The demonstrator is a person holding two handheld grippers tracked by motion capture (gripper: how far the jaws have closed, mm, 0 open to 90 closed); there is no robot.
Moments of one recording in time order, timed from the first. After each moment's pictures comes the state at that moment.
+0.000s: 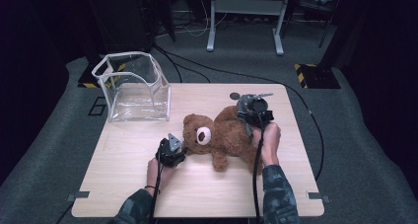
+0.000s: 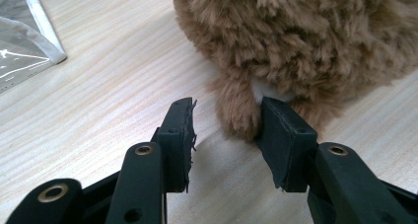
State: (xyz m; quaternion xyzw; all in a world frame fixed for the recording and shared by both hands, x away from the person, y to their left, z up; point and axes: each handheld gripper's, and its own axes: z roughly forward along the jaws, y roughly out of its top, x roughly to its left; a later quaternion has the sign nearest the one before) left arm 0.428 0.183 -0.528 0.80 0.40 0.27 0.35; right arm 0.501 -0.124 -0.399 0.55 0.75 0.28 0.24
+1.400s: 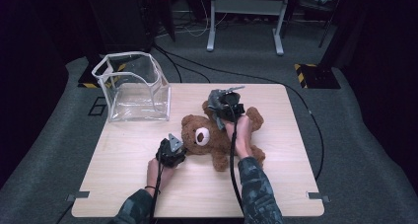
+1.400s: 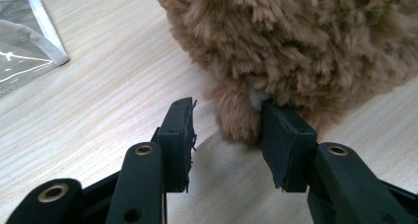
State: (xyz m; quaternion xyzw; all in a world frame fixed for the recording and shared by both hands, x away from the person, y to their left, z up) left arm 0.427 0.182 -0.528 0.80 0.40 0.27 0.34; right arm 0.520 -0.046 -0.393 0.51 0.77 0.33 0.19
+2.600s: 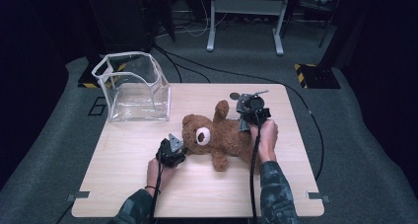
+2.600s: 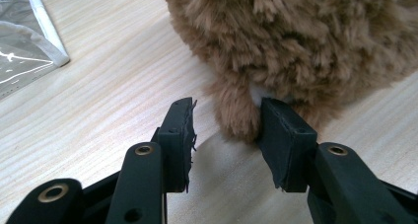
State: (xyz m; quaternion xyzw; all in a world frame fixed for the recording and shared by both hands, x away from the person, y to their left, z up) left arm 0.426 0.182 -0.528 0.80 0.40 0.28 0.34; right arm 0.516 -0.121 -0.404 0.56 0.75 0.25 0.24
